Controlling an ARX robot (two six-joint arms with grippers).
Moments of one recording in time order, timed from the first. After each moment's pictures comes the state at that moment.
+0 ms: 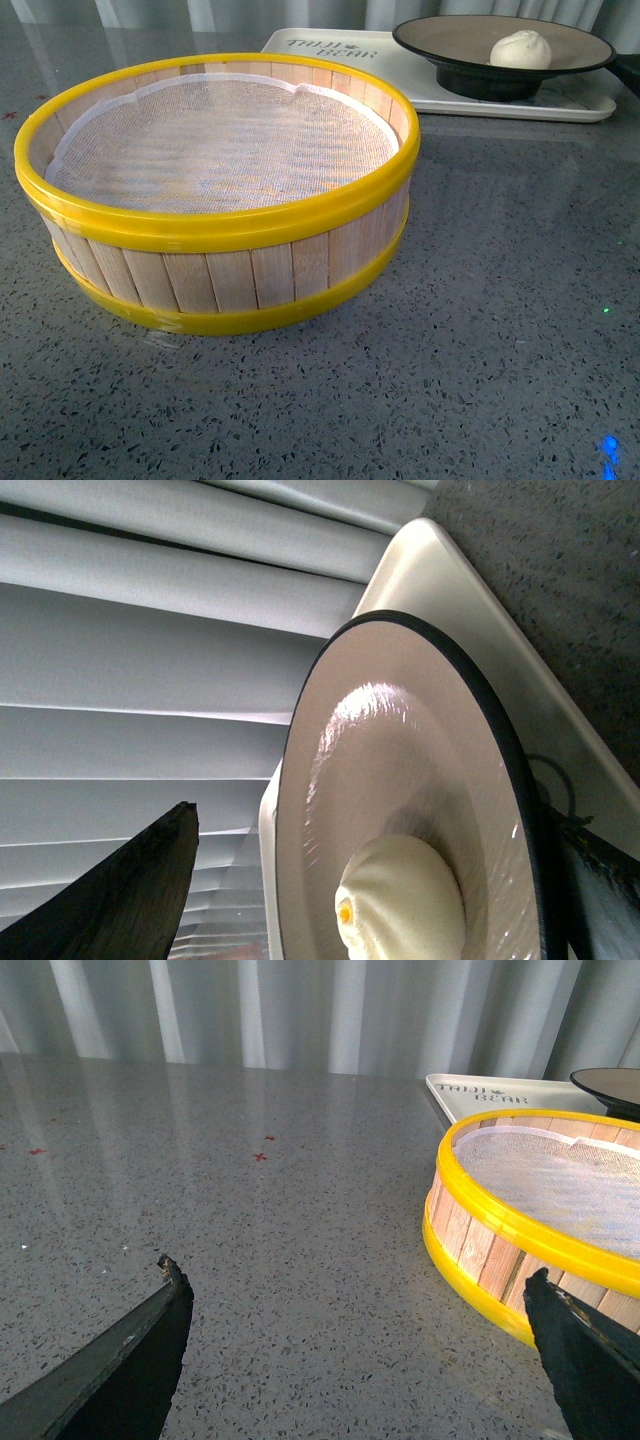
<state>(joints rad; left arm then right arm) 0.00 0.00 0.03 0.00 0.00 0.00 -0.12 2.06 1.42 0.38 -0.41 1.19</state>
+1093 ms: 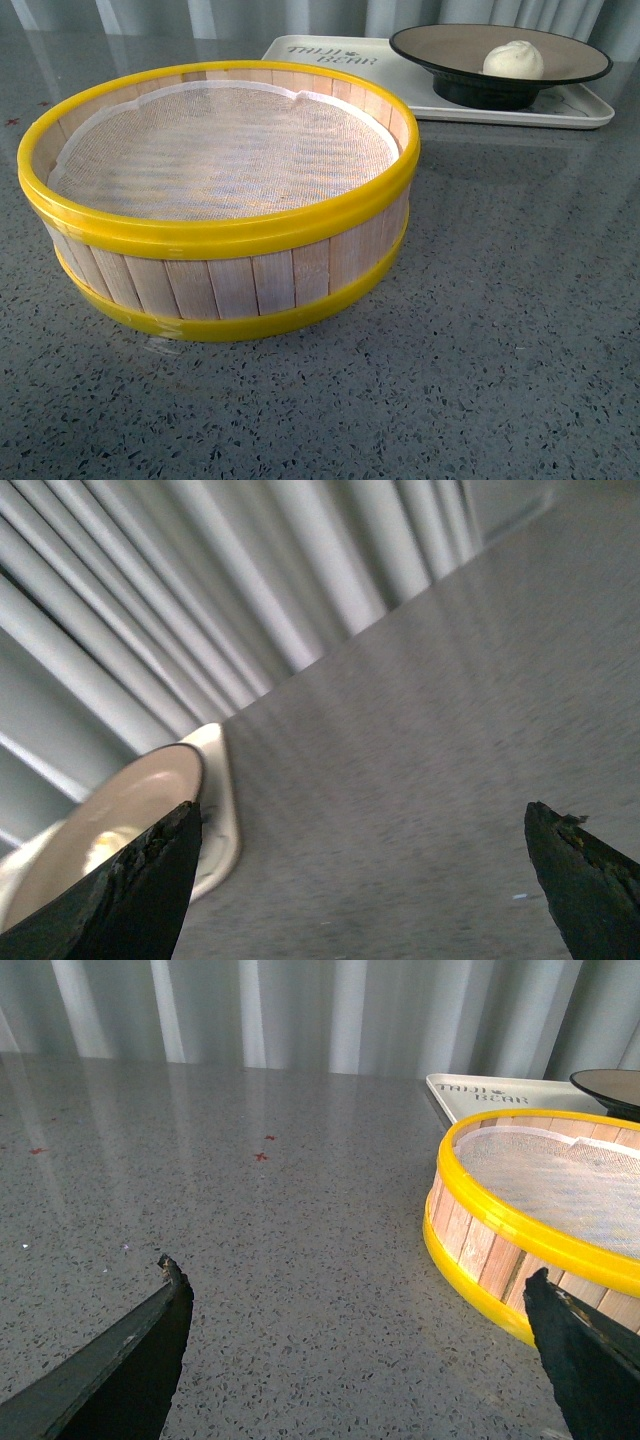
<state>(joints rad) 0.00 0.00 0.03 0.00 0.00 0.00 -0.34 1.09 0.37 0.70 0.00 0.36</state>
